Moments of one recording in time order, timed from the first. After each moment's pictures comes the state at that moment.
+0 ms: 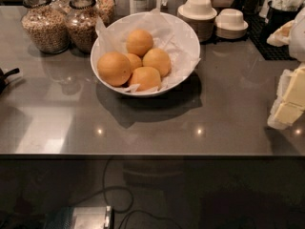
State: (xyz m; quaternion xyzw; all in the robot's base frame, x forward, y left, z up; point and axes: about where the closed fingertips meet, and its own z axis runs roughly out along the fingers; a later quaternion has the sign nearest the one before) arm 0.438 -0.216 0.977 -0.60 0.78 -0.04 0.16
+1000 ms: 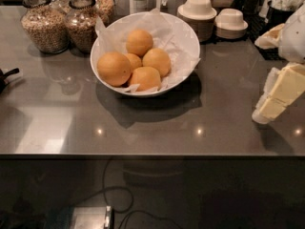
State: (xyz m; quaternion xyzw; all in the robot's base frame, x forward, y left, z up) arm 0.458 -0.199 0.965 -0.60 0.77 0.03 0.21
